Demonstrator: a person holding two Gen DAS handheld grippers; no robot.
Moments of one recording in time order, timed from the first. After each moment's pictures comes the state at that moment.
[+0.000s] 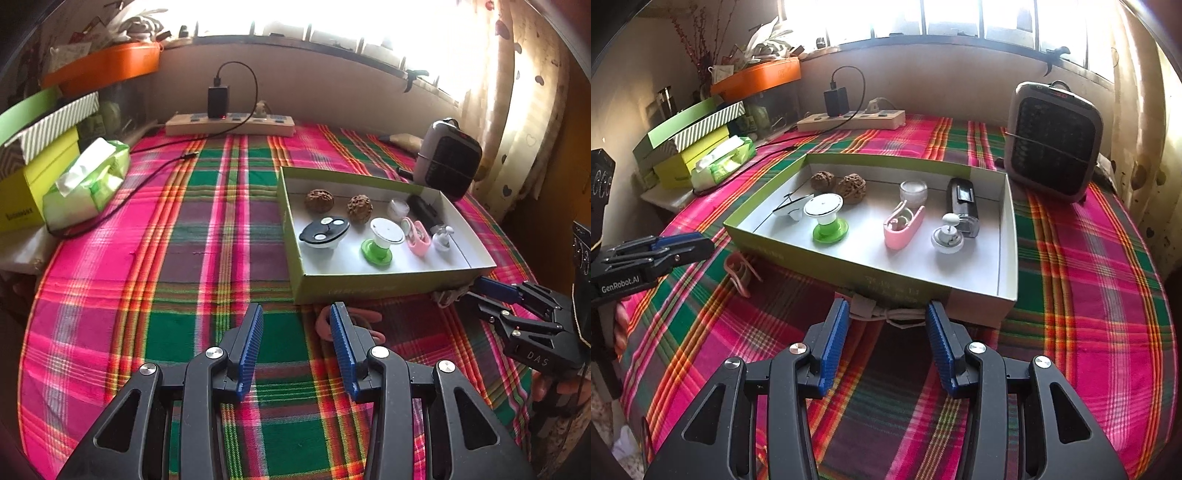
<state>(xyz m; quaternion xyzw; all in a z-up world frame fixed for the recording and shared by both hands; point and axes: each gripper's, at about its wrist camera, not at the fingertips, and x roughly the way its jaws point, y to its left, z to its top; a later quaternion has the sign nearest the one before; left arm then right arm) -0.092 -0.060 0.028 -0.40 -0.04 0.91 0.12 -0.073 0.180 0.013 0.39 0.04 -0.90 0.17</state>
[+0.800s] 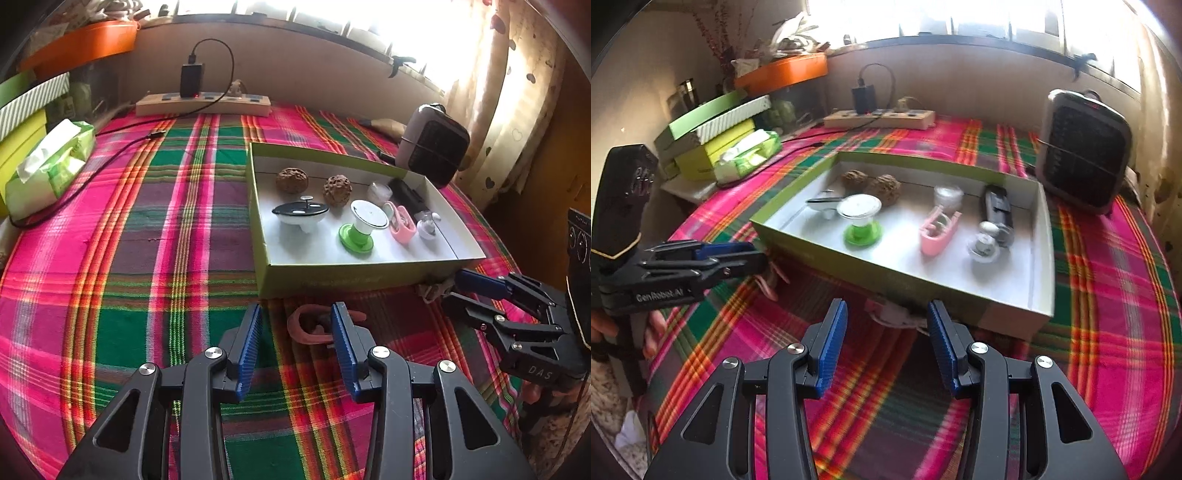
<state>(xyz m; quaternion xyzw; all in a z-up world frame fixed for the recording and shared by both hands) -0.103 -0.047 0.012 -0.43 -0.06 0.89 0.17 -0.074 0.162 0.016 0.39 0.05 -0.89 0.23</state>
